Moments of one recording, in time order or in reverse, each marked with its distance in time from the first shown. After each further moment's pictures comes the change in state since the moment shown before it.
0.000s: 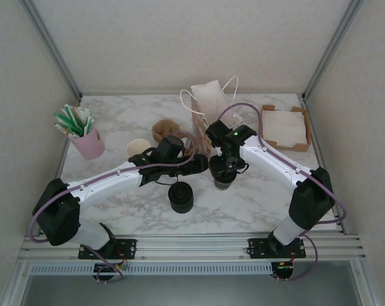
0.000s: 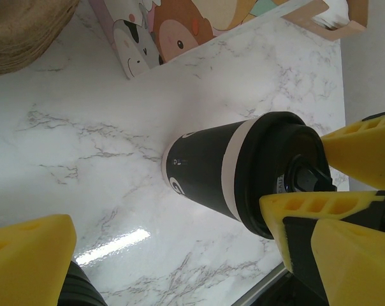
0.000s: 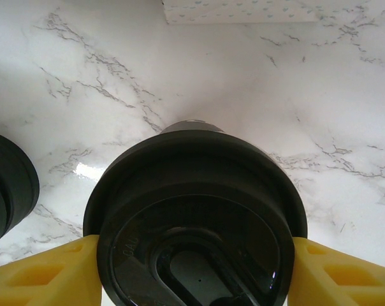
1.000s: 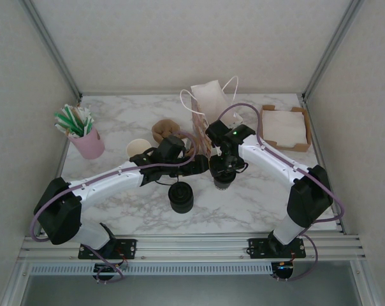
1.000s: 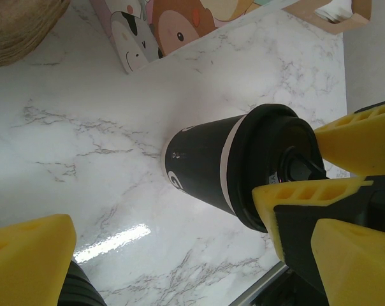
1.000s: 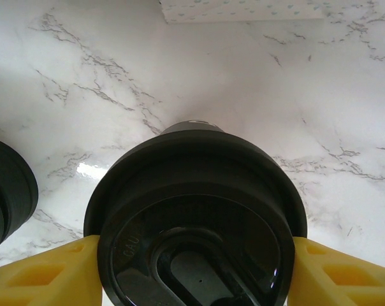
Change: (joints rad) left arm 0.000 0.011 0.000 0.002 0.014 0.003; right arm -0.013 0.021 -0.007 0.015 -0.016 0.001
